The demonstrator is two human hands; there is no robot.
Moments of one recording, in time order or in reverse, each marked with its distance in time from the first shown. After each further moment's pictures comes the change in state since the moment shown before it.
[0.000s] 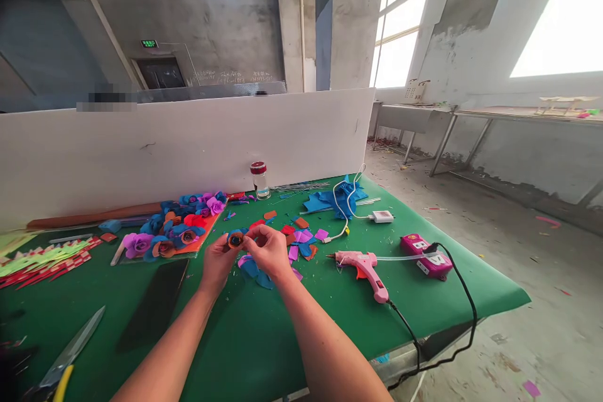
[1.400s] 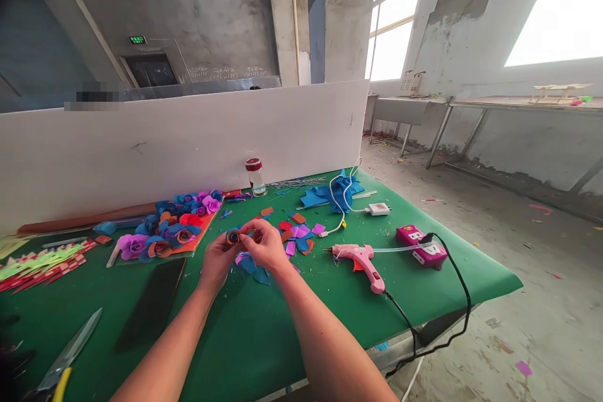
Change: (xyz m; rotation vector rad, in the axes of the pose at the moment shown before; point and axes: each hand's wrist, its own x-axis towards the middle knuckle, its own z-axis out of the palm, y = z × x) left_hand -0.001 -0.006 0.005 -0.105 -0.085 -0.069; right_hand 0.005 0.006 -0.007 0.024 -0.099 -0.025
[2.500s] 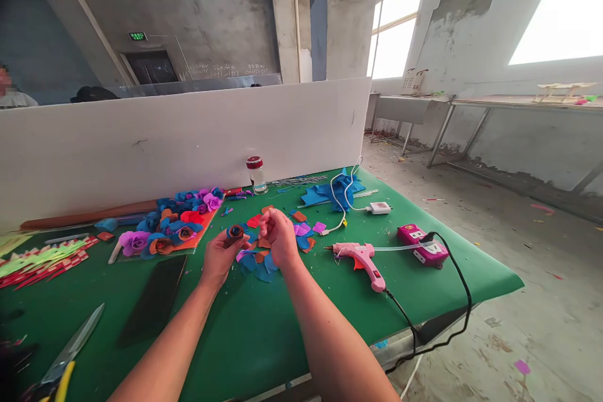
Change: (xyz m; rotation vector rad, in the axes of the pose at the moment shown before) left_hand 0.000 0.001 0.002 0.038 0.067 -0.022; right_hand 0.008 -0.008 -0.012 0.550 0.170 0.183
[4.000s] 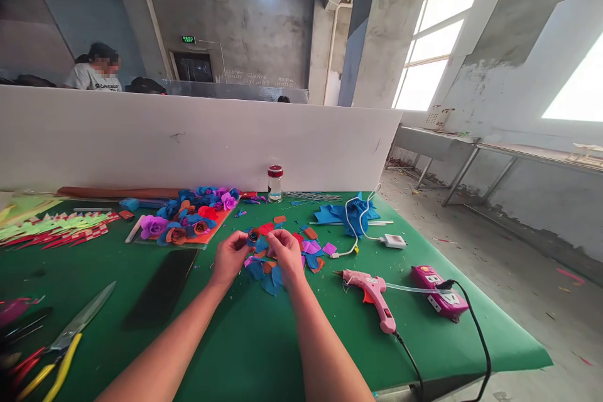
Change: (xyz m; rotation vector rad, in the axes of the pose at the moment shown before) left_hand 0.002 -0.012 -0.008 0.152 0.106 0.143; right_hand -0.005 0.018 -0.001 -0.310 -0.037 0.120
